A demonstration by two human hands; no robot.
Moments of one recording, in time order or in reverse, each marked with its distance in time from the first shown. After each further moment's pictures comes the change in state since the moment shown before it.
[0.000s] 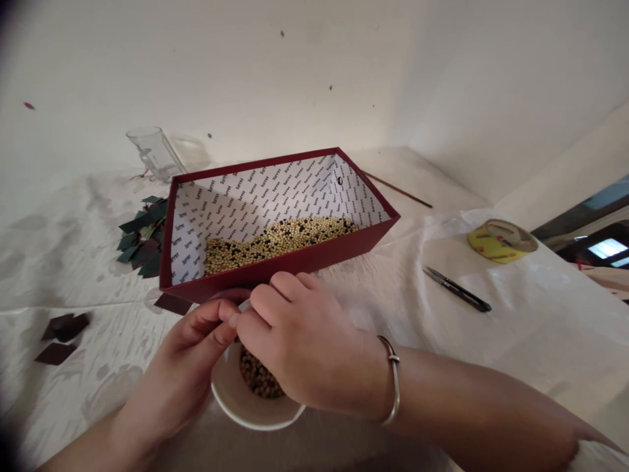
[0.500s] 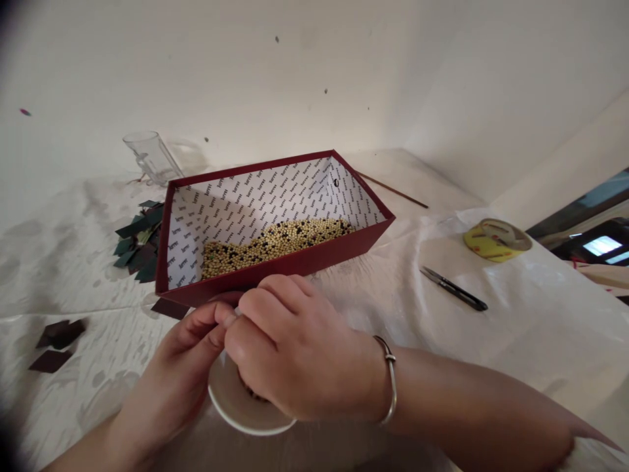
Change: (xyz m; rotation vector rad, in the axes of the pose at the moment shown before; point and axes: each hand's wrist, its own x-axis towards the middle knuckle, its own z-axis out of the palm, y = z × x) left_hand -0.002 0.004 0.002 -0.041 0.010 -0.032; right_hand -0.003 -0.003 -0.005 0.088 0.121 -0.044
